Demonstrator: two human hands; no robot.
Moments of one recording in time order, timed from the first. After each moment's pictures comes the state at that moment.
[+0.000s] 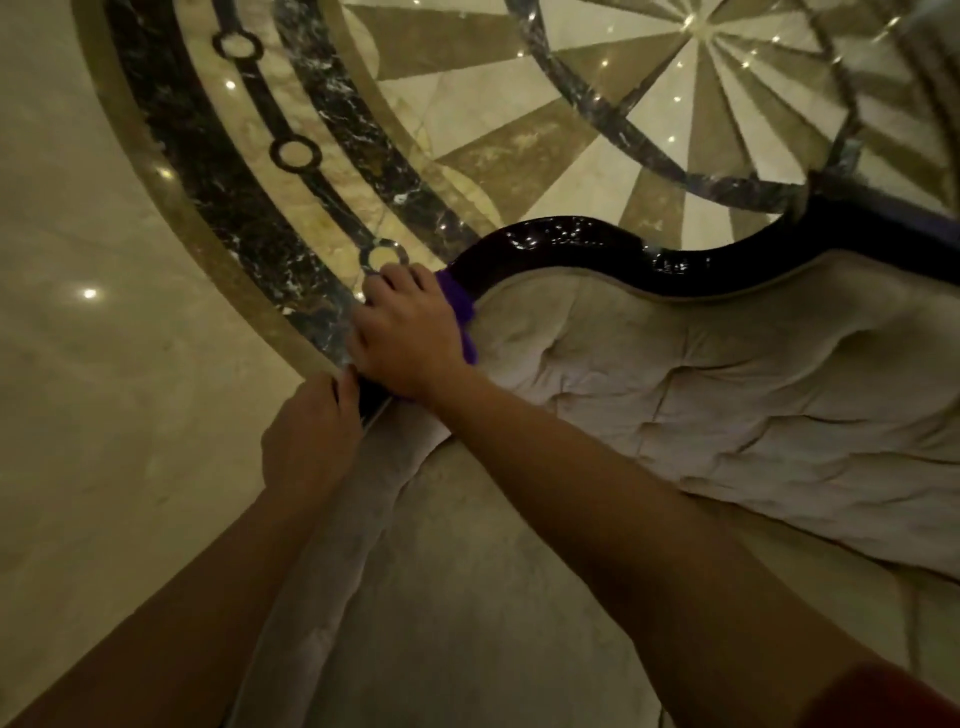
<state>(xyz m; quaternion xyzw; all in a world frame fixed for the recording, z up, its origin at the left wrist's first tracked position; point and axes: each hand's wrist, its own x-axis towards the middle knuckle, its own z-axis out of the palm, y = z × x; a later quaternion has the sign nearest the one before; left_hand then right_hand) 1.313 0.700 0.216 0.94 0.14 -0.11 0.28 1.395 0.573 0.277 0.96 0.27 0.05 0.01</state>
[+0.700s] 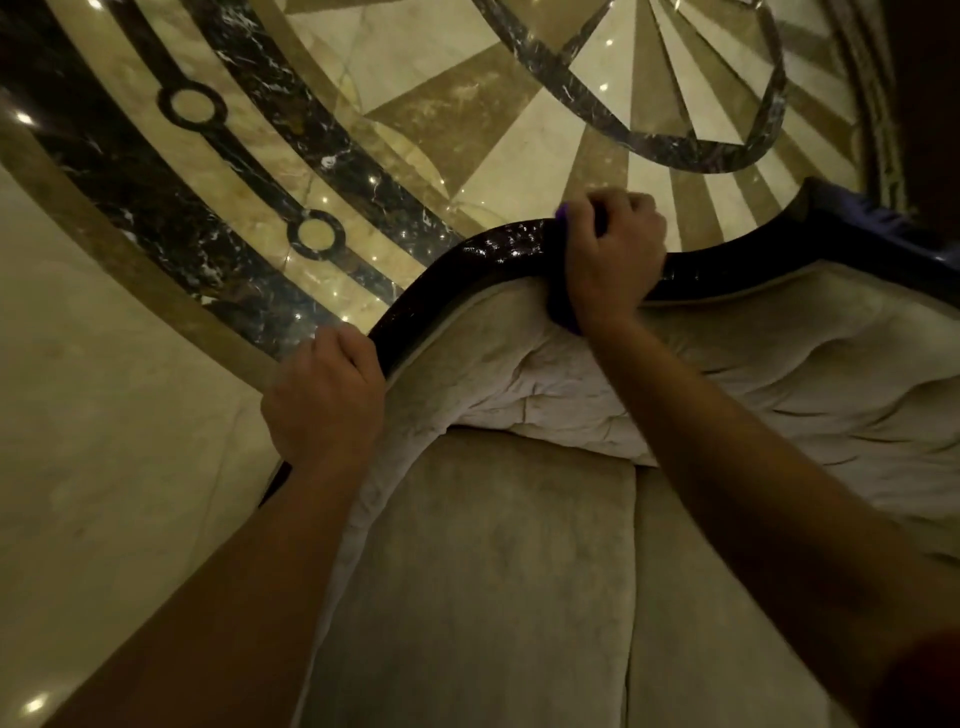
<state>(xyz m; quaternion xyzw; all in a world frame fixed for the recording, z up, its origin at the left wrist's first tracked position) 1.394 0.633 0.230 0.95 0.13 0.01 0.29 1.466 0.407 0.334 0.95 -0.22 0.19 -0.11</state>
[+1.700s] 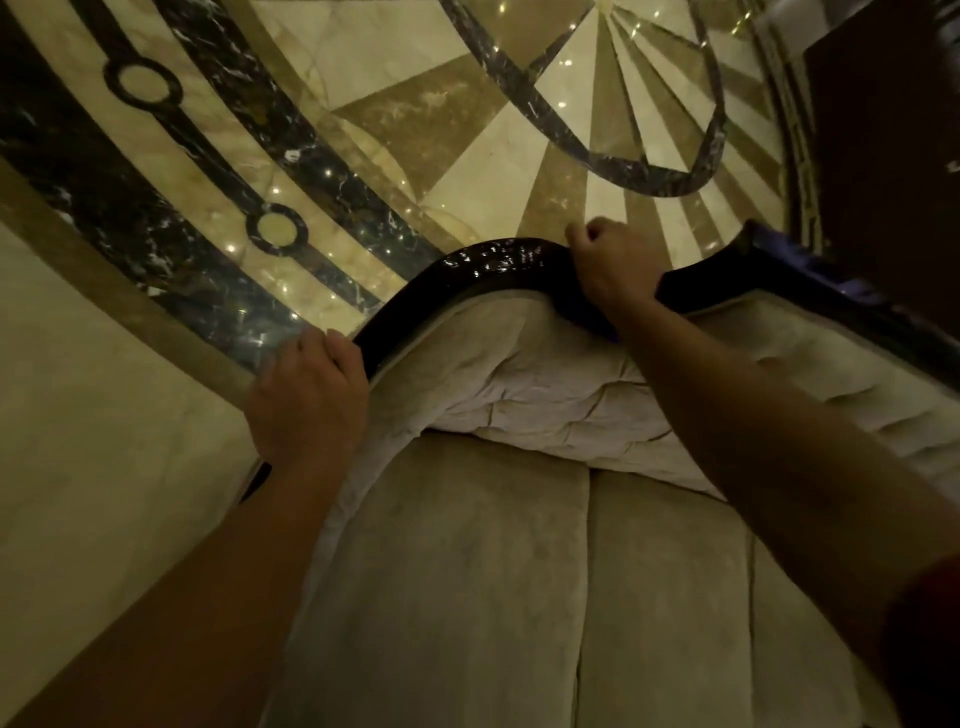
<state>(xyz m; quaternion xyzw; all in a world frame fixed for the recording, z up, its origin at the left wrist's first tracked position) 1.394 0.631 0.233 0.94 0.12 0.01 0.33 1.483 0.362 0.369 0.98 -0.21 -0.06 0.04</state>
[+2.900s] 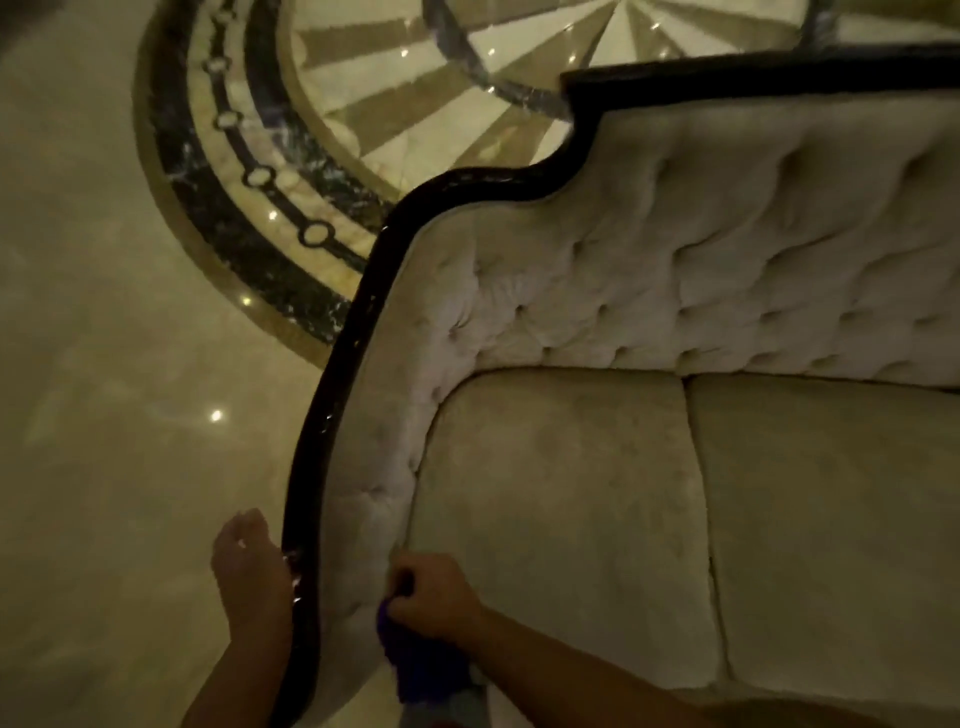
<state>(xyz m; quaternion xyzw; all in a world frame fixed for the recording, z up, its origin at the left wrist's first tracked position) 1.030 0.765 0.332 0.76 0.42 -0.06 0.49 0.965 0.584 0.272 0.81 -0.03 -0.29 -0.51</state>
